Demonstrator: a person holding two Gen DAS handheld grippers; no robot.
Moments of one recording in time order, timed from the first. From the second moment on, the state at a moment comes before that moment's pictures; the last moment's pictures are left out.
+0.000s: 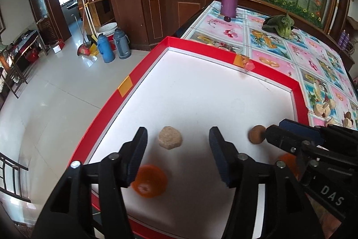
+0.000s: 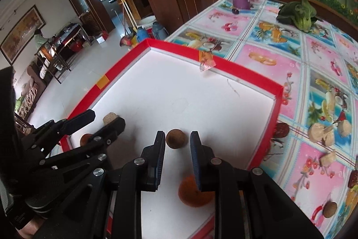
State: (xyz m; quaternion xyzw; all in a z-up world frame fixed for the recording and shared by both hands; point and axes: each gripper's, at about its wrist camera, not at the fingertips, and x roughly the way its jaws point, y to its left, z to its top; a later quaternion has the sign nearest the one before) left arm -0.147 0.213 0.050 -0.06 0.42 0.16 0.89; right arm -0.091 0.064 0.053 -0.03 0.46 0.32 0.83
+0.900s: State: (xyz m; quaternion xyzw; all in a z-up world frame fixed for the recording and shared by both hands) left arm -0.146 0.011 0.076 0.06 0.41 -0.08 0.91; right arm -0.090 -0.179 0.050 -0.01 0.45 0.13 0.88
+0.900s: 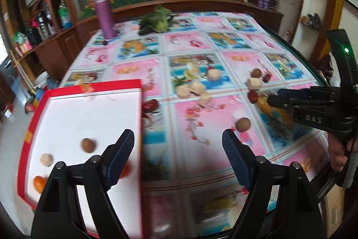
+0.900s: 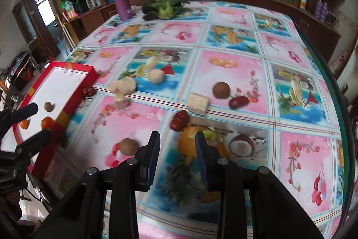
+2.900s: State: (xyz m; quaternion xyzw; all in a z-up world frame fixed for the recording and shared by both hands) left arm -0.110 -0.047 0.045 0.05 0.44 -0.16 0.88; right arm -0.089 -0.189 0.060 0.02 0.44 0.14 0.89
